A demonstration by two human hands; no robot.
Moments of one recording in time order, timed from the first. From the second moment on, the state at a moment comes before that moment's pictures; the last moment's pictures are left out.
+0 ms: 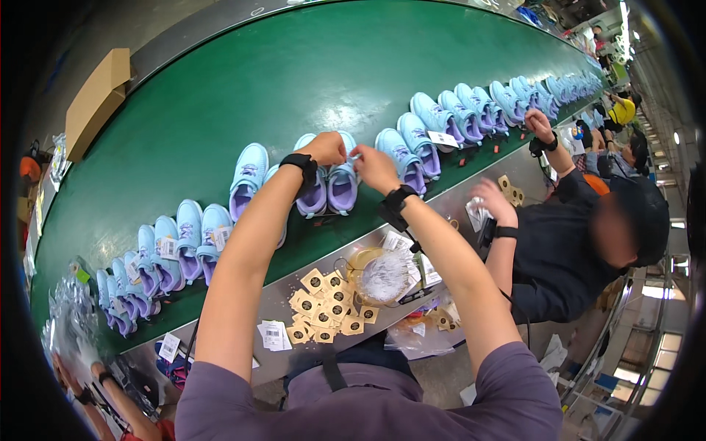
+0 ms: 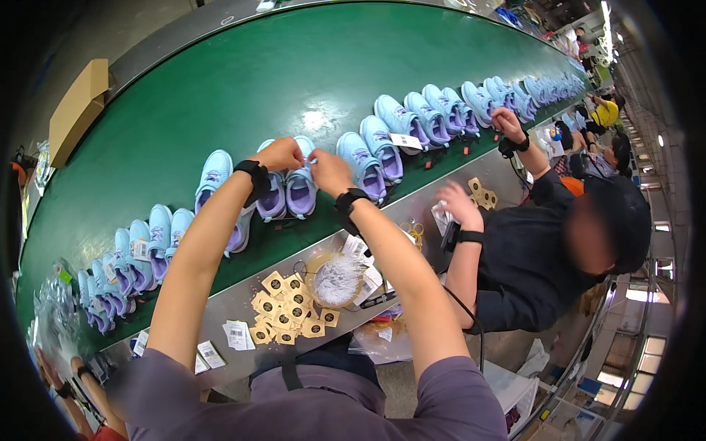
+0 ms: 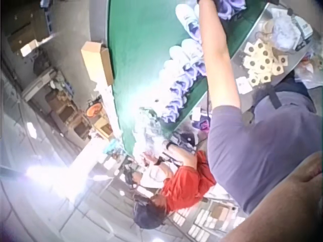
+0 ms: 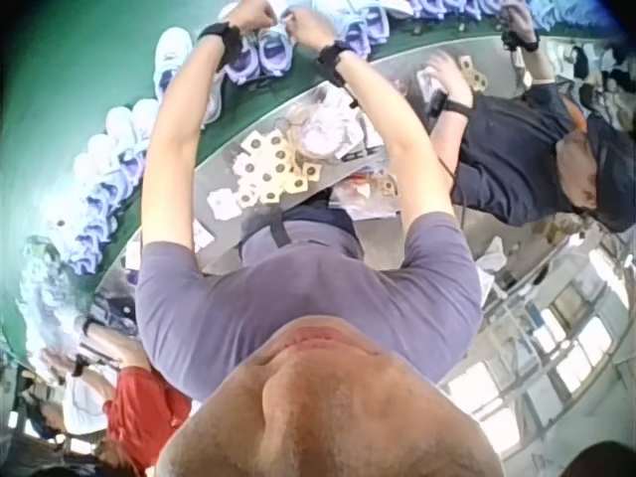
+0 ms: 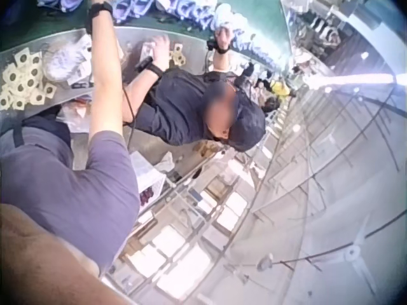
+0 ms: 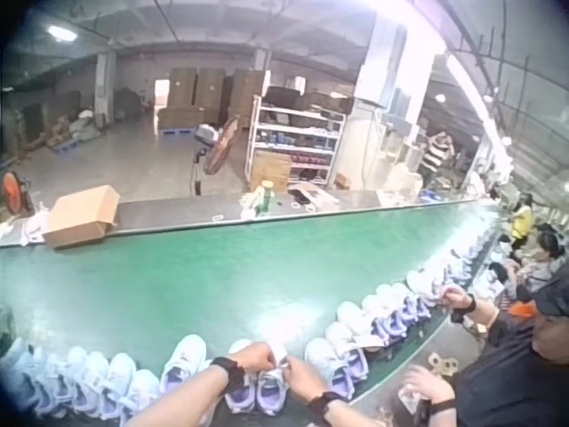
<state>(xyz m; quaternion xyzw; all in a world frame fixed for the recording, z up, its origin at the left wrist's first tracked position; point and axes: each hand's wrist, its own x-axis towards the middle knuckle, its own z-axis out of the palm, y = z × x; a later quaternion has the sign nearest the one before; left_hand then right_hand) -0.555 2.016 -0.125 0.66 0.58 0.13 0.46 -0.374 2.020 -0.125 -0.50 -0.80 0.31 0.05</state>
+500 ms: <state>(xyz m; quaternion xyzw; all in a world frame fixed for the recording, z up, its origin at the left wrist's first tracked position) -0.554 1.987 -0.129 0.71 0.58 0.23 0.33 -0.384 2.016 -0.101 -0.43 -0.88 0.19 -0.02</state>
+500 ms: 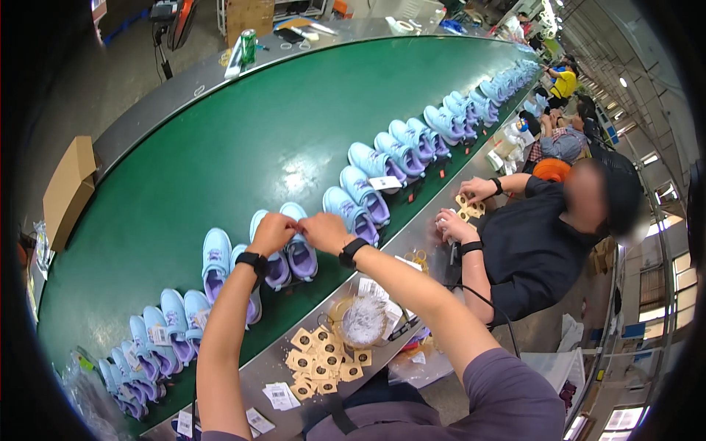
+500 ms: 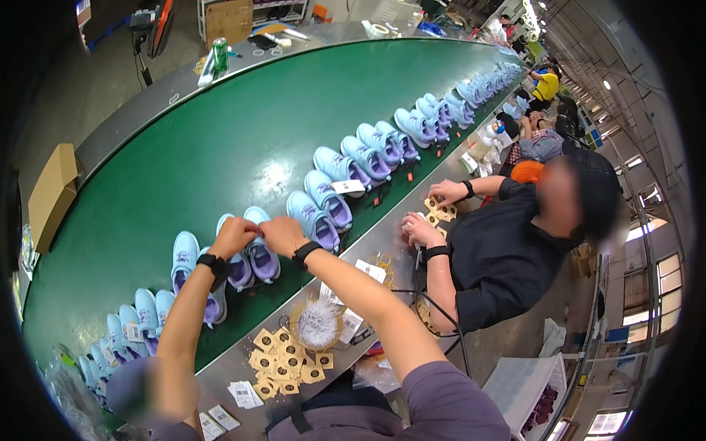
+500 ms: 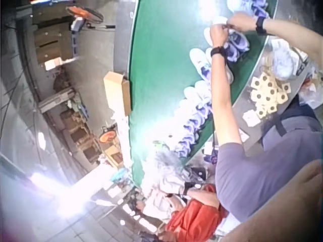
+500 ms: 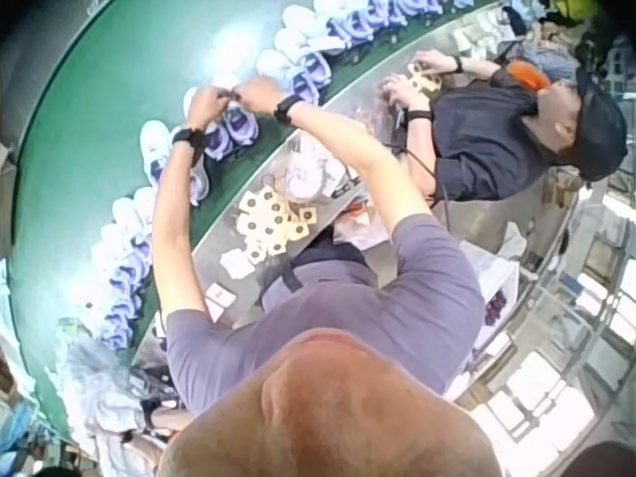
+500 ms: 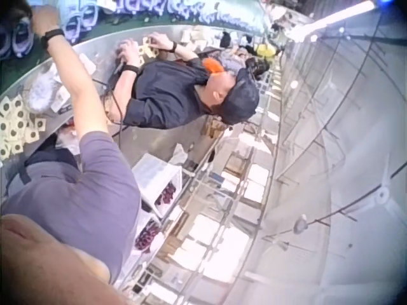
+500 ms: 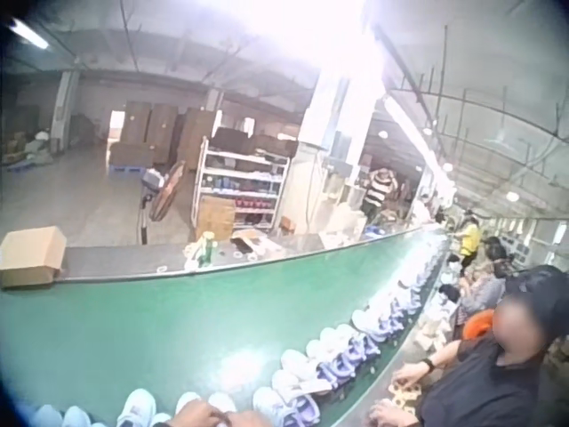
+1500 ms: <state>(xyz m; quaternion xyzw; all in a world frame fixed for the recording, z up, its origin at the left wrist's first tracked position) -0.531 1.963 -0.124 0.22 0.53 0.51 0.64 -0.373 2.045 -0.101 -0.43 -0.51 0.72 0.19</state>
